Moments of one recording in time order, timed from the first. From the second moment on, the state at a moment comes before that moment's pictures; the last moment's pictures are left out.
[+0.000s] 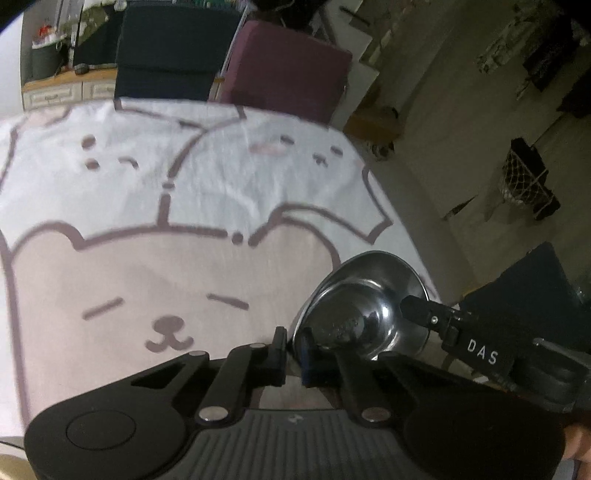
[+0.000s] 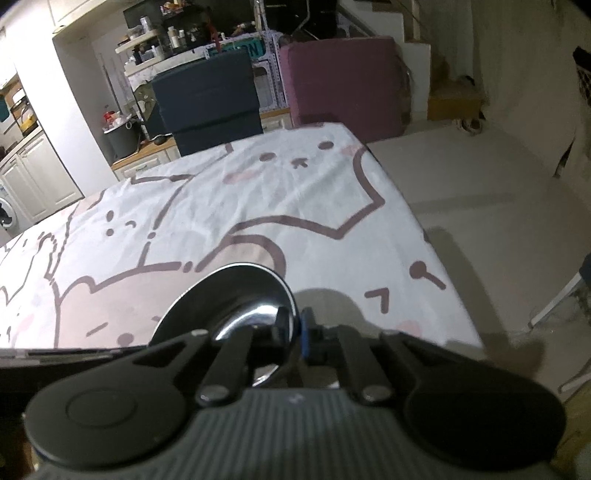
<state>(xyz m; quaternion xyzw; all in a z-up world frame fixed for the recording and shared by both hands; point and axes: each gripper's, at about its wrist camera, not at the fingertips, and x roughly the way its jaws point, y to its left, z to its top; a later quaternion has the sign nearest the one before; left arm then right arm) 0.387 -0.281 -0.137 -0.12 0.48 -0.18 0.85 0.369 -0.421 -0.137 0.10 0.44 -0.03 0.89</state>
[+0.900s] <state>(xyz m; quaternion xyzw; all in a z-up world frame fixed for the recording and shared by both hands) 0.267 -0.050 -0.013 -0.13 0.37 -0.07 0.92 0.287 -0.199 0.000 0.08 0.31 0.11 0.94</state>
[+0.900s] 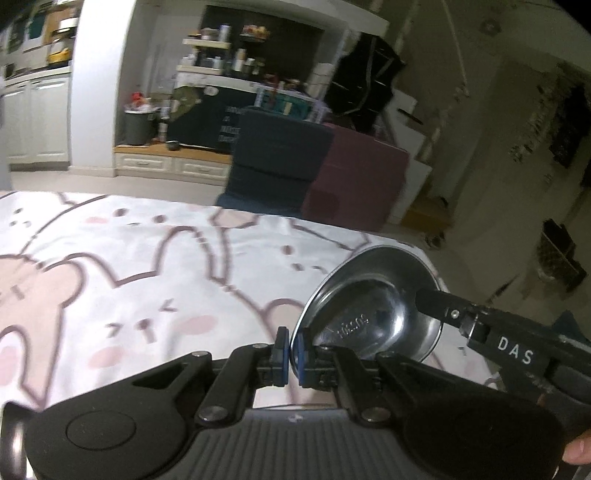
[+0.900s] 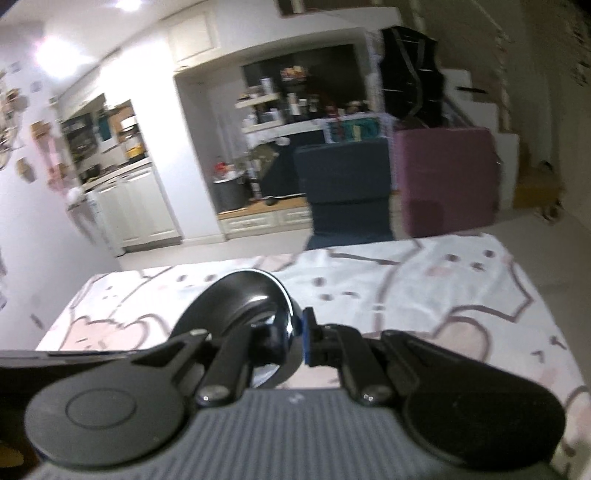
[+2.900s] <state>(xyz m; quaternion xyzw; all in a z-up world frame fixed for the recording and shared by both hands) 0.204 0.159 -0.124 -0.05 0.57 0.04 0.82 0.251 0.083 -0.085 0.02 0.49 0.26 0.83</state>
